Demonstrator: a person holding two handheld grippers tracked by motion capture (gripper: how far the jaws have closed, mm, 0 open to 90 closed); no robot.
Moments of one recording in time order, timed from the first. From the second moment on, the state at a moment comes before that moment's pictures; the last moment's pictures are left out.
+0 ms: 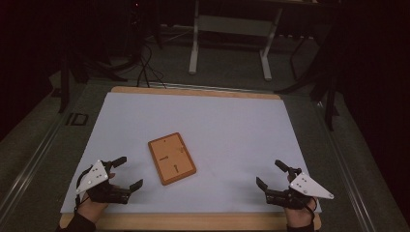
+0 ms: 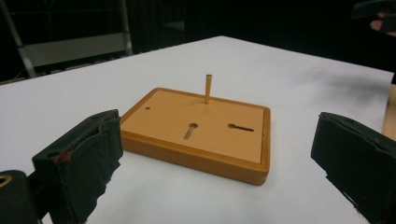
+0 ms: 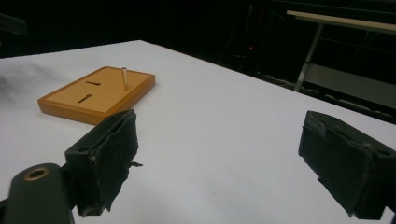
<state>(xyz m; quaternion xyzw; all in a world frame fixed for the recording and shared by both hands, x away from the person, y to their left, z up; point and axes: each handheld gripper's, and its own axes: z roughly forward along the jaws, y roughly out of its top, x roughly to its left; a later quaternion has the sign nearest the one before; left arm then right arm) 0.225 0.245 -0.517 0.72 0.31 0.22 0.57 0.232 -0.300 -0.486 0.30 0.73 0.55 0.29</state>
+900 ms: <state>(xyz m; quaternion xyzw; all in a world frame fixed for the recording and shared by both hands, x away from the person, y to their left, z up) 0.262 0.224 -0.486 0.75 0.30 0.16 0.56 0.234 -0.296 -0.487 0.31 0.72 0.56 0.27</state>
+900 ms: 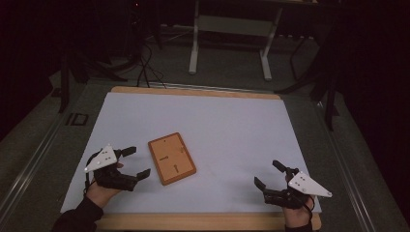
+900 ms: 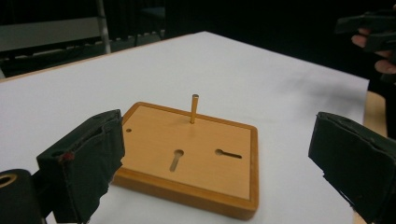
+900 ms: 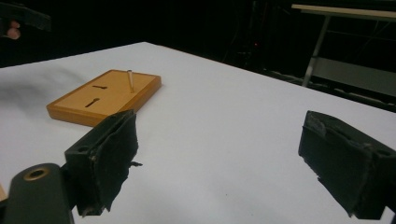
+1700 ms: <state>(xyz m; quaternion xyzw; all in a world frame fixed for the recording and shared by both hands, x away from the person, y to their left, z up) 0.328 0.159 -0.511 0.81 0.30 0.13 0.49 0.235 -0.298 -0.489 0.31 0.72 0.56 0.25</state>
